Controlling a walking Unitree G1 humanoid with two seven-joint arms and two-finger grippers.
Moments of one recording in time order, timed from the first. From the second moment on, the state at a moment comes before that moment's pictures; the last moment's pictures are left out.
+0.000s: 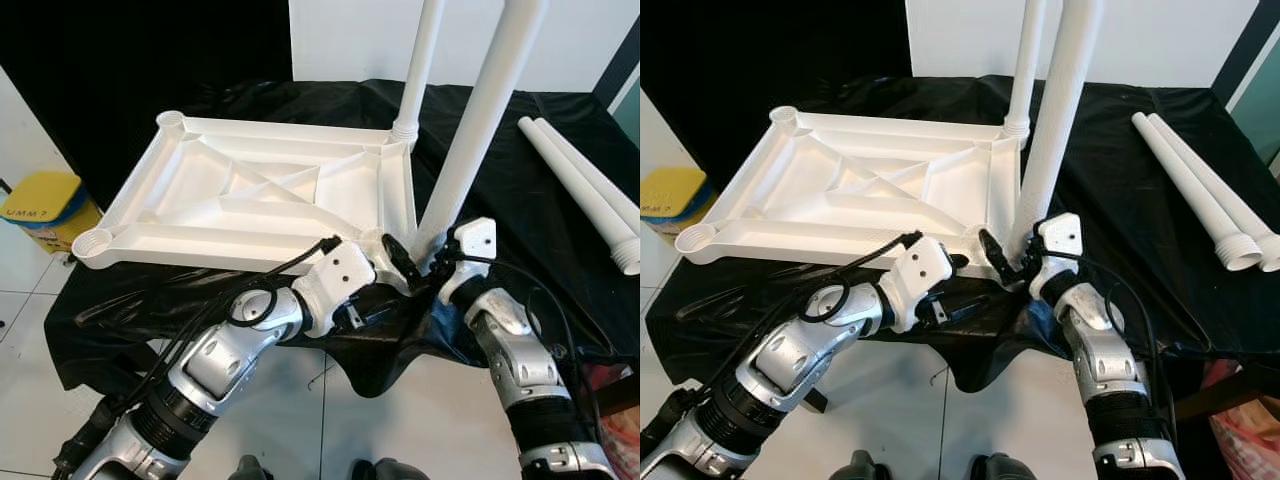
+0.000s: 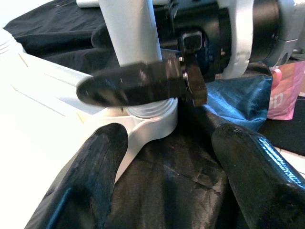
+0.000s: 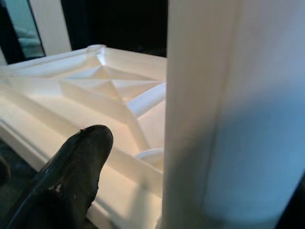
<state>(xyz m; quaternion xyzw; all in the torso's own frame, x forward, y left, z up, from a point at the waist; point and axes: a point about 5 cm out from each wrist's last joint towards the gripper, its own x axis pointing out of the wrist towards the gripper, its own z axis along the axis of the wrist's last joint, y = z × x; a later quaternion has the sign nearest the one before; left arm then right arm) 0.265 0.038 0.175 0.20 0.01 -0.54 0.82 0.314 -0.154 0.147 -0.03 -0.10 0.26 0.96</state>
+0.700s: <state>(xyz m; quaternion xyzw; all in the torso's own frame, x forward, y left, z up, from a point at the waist) 0.269 0.039 0.176 0.20 0.00 -0.53 0.82 0.321 -0.177 0.122 -0.05 -0.04 0.23 0.97</state>
